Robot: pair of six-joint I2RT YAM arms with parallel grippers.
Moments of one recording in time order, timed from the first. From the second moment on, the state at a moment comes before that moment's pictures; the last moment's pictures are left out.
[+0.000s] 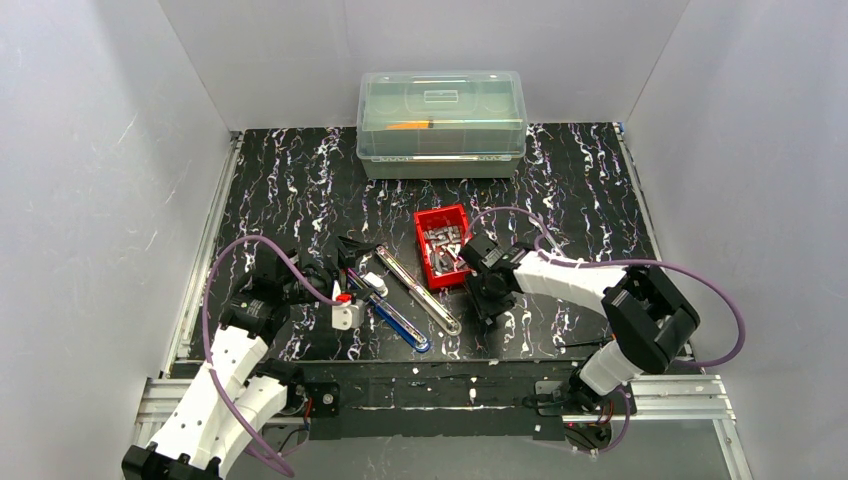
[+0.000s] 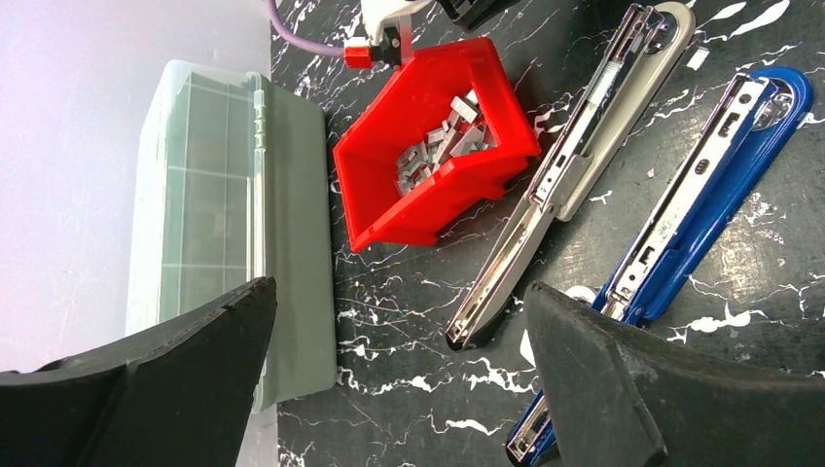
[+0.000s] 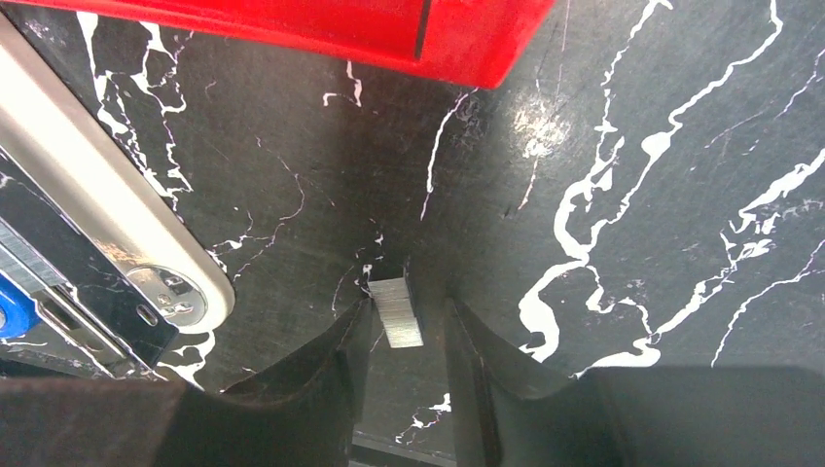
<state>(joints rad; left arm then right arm) -0.30 0.71 0.63 -0.47 0.90 1.41 0.81 1.54 0.86 -0.65 0.04 0.41</state>
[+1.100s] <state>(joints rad) -0.30 0.67 0.63 -0.51 0.89 1.42 0.81 1.59 0.91 -0.71 0.01 0.37</state>
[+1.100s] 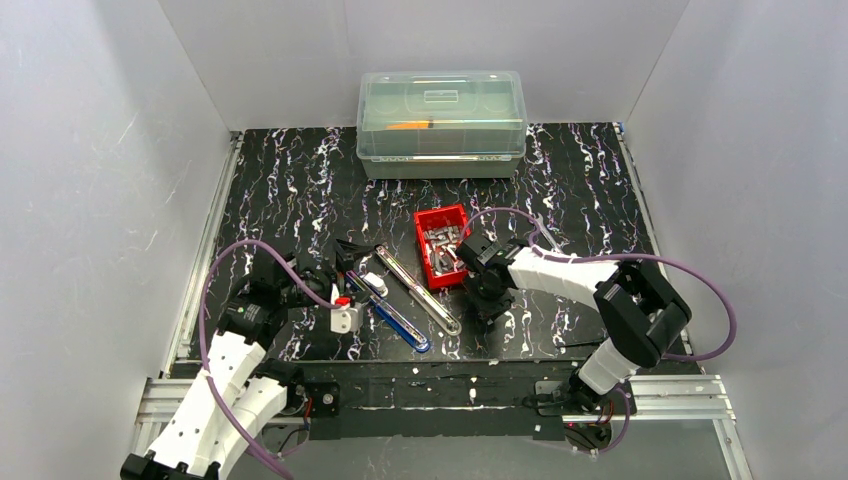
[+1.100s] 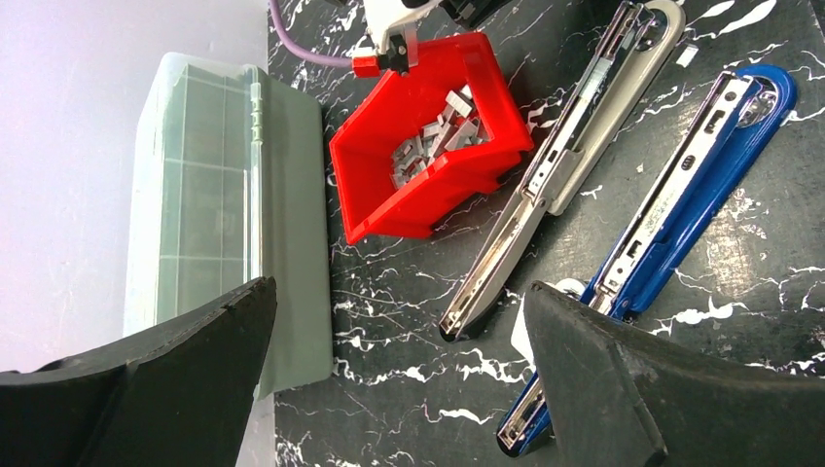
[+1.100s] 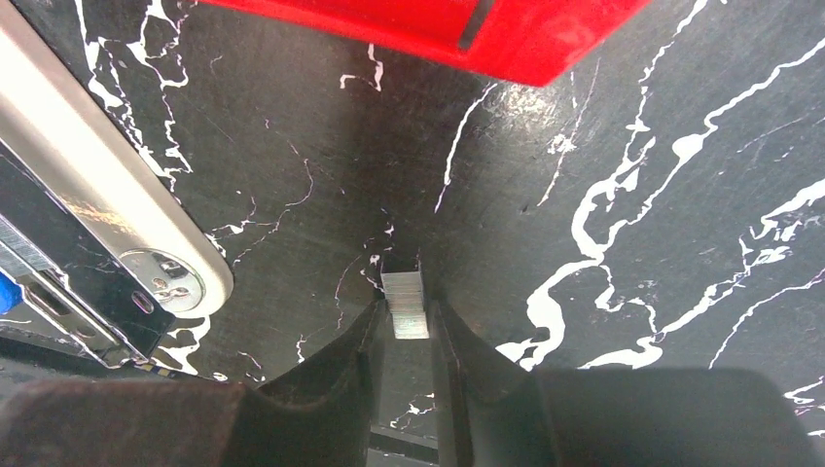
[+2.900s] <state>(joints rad) -0.13 1.38 0.69 -0.33 0.24 0.86 1.03 1.45 0.95 -0.31 -0.10 0.23</state>
